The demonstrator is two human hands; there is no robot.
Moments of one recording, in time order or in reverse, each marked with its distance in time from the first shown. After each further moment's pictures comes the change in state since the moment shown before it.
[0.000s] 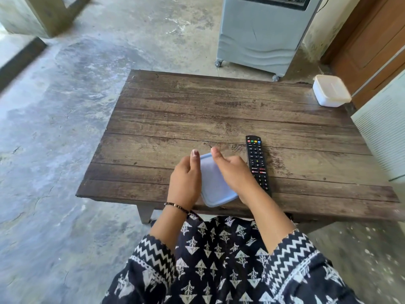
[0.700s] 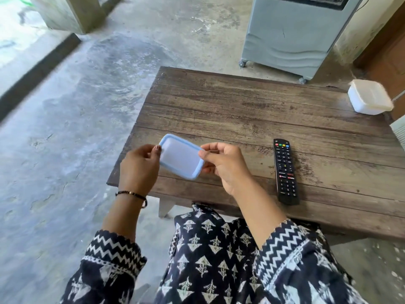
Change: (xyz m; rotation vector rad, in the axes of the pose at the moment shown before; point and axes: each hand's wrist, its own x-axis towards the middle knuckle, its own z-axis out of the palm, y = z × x) left_hand 0.025 -0.034 -0.123 0.192 0.253 -0.072; right_hand 0.011 -0.040 0.061 0.609 -0.137 0.011
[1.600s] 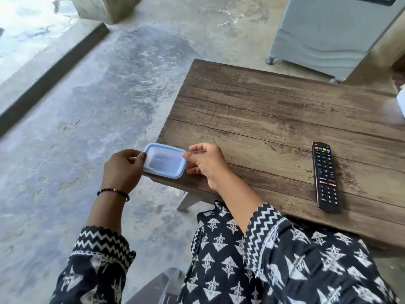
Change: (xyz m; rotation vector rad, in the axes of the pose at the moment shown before) left_hand 0.025 -0.079 -0.077 0.156 0.062 -0.136; right_hand 0.021 0.027 0.105 -0.083 -0.130 0.136
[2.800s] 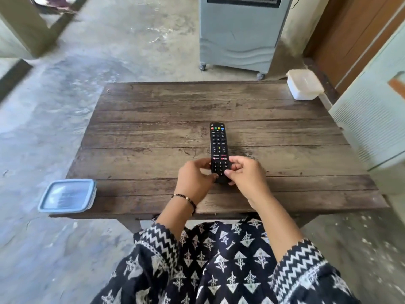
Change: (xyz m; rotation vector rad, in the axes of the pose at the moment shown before) left_hand -0.133 0.192 0.198 -0.046 -0.517 0.382; right_hand -0.077 0.024 -0.254 -0.348 0.480 -0.195
